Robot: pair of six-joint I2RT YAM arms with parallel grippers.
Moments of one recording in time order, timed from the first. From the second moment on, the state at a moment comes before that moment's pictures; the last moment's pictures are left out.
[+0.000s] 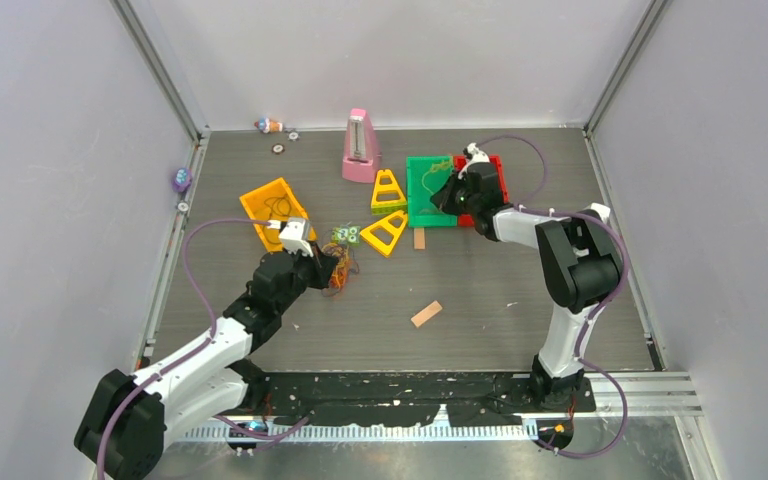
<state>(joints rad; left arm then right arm) -0.54 0.92 0.34 0.28 -0.04 -0.41 0.31 1.88 1.04 0.37 -0.18 0.52</state>
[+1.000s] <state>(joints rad) -0.56 0.95 0.34 0.30 0.04 -0.40 0.35 1.68 1.19 -0.14 -0.03 0.38</state>
